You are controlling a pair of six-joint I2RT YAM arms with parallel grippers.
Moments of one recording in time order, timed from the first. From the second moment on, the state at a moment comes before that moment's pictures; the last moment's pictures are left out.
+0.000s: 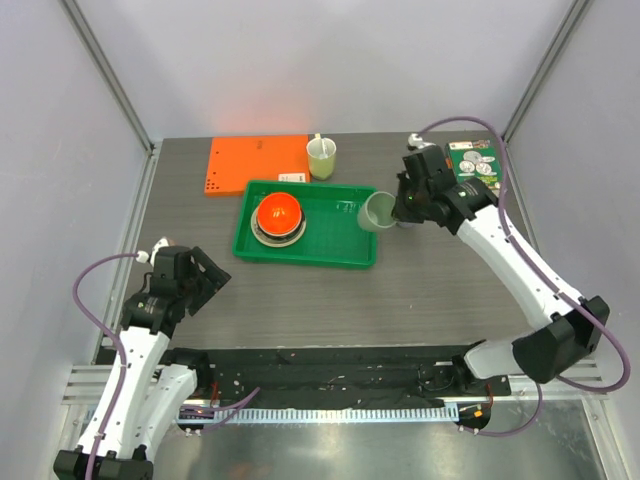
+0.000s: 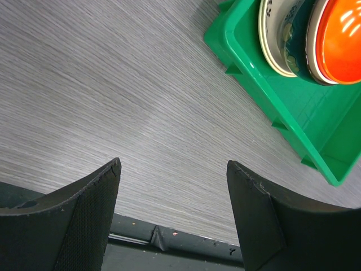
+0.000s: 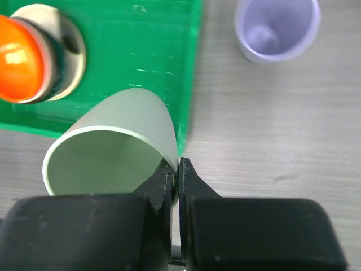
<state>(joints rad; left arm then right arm) -0.14 0.66 0.67 -0.86 -0.08 -0.86 0.47 1.37 1.41 -0.88 0.16 0.48</state>
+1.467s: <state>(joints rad) -0.14 0.66 0.67 -0.86 -0.08 -0.86 0.44 2.14 1.96 -0.86 0.20 0.32</state>
